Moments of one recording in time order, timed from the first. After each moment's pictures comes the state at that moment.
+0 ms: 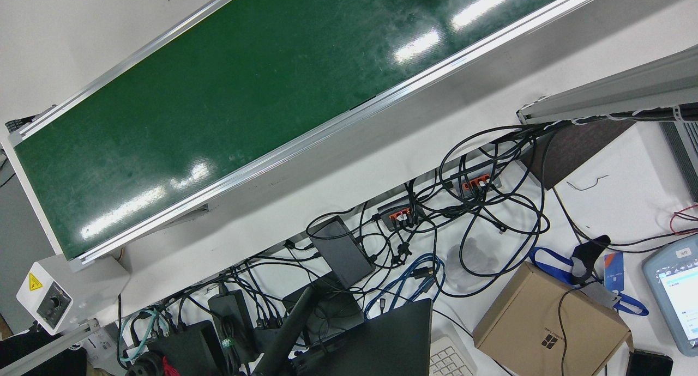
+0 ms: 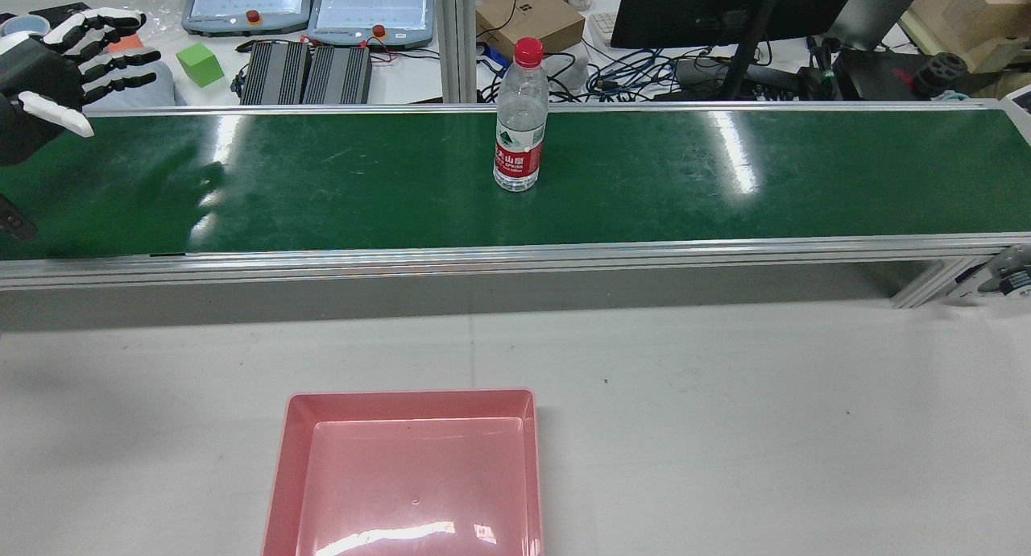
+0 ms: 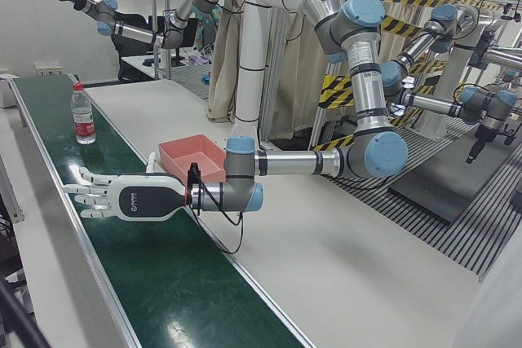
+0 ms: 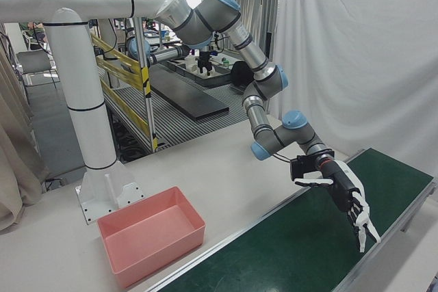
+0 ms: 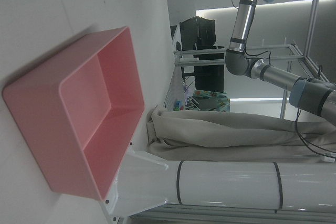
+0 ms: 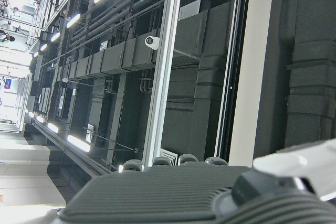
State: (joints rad) left arm -1.13 -1.86 -1.63 -0.04 1.51 0.30; right arm 1.96 -1.51 1.49 -2.61 -1.55 -0.04
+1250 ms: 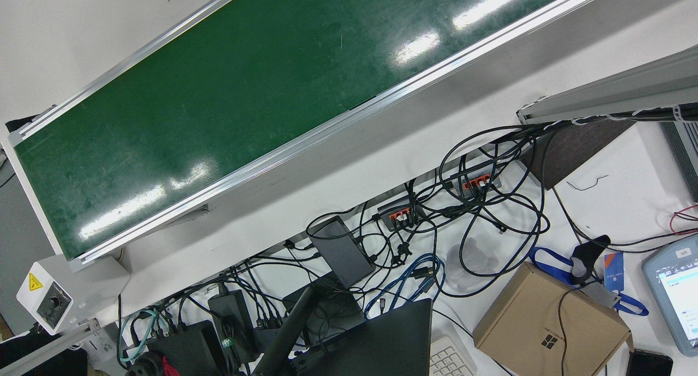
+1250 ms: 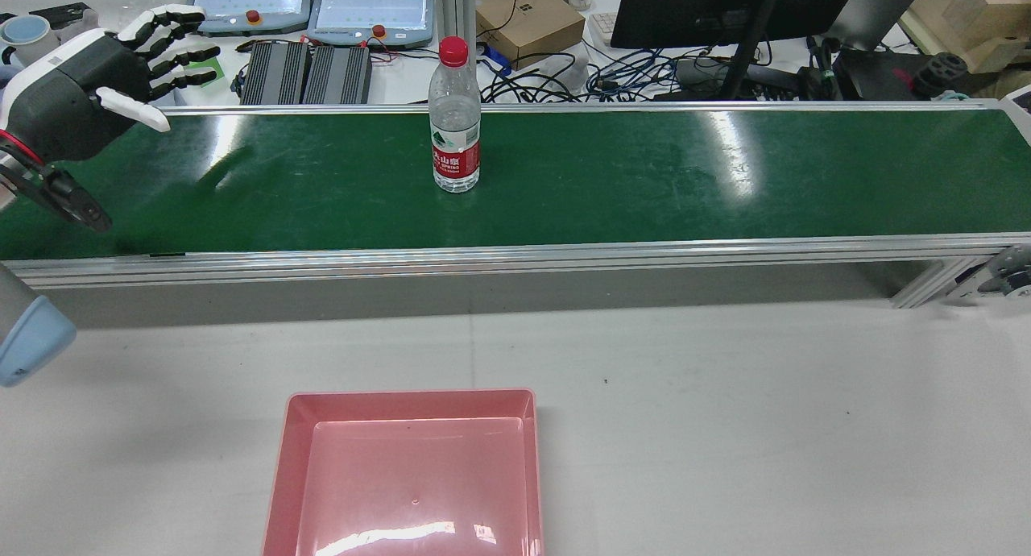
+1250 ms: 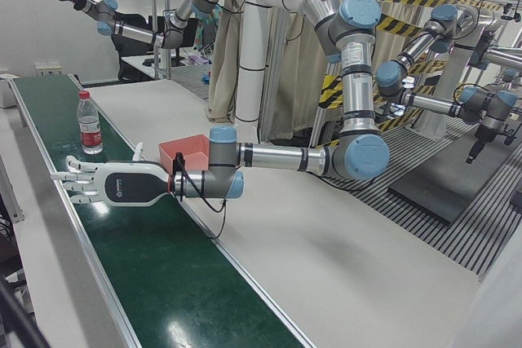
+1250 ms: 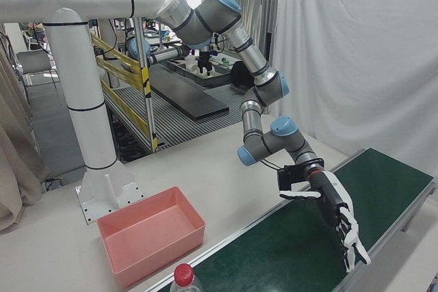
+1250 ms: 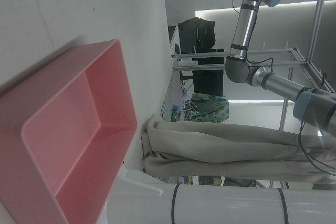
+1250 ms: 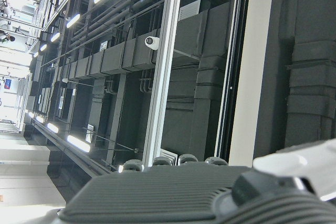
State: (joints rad) left arm -1.04 -1.96 -1.64 0.07 1.44 0.33; right arm 1.96 -1.51 1.49 -2.61 -1.55 -0.04
